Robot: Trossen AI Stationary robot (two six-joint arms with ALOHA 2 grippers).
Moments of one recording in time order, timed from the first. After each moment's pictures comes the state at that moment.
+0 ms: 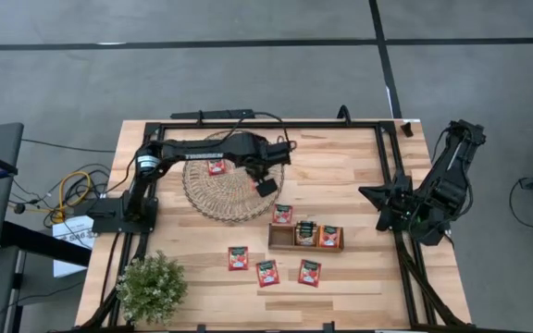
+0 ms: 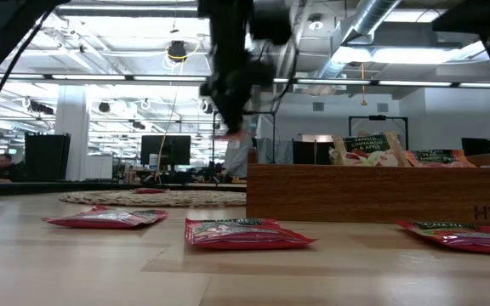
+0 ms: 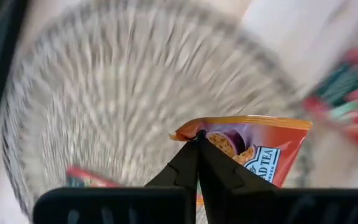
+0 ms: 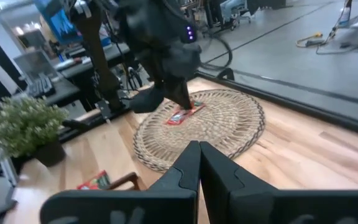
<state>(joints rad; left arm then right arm) 0.18 2.06 1.87 -1.17 -0.24 -0.26 0.99 0.64 0.63 -0.91 1.31 1.15</state>
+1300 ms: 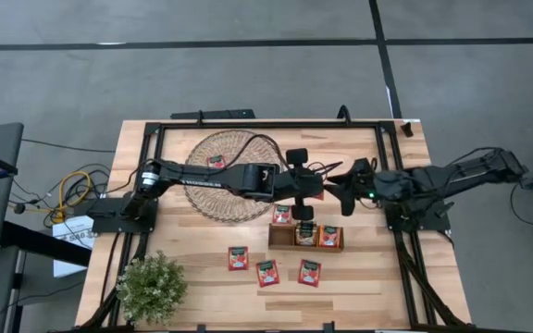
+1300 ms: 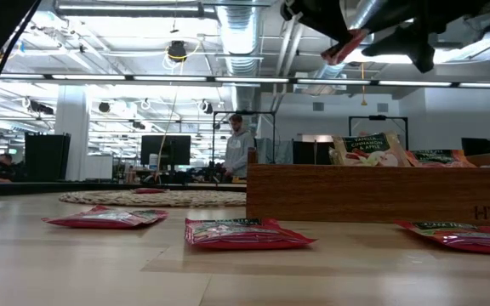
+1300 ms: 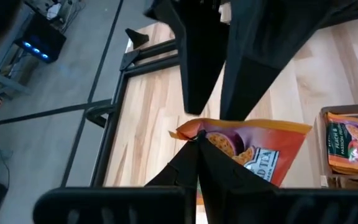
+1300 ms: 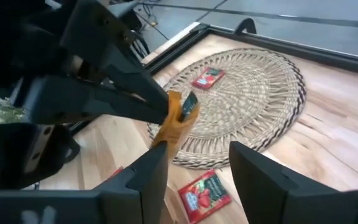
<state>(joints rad) -0.08 2.11 2.10 -0.61 -0.47 0.25 0.23 0.79 0.65 -0.28 0.48 0.65</state>
